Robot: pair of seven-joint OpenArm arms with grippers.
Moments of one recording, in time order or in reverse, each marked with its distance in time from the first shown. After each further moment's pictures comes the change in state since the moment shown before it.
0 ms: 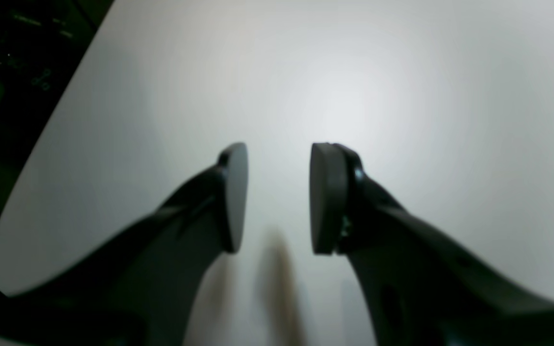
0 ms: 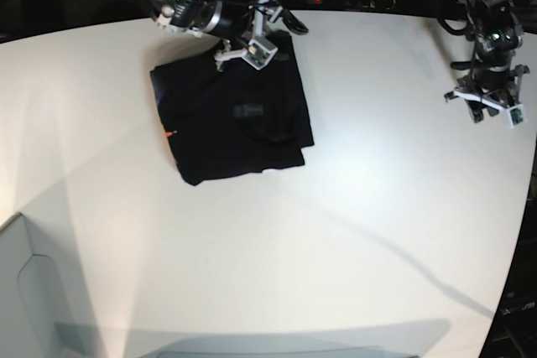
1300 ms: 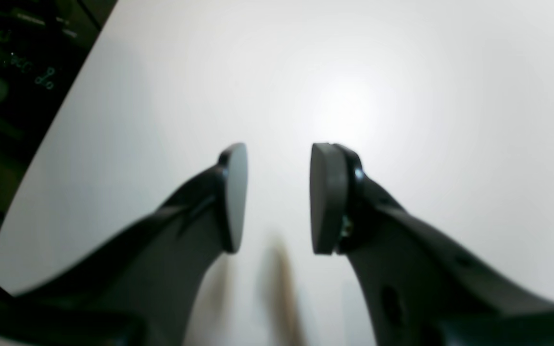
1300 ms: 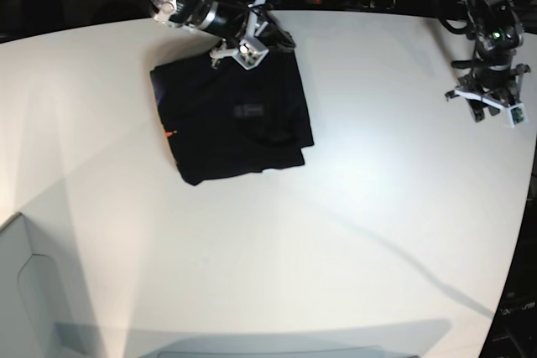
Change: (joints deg) left arm 0.1 -0.1 -0.1 0.3 0.0 0.0 0.0; right arm -0.6 1.4 -0.2 -3.7 0.0 -3.3 8.9
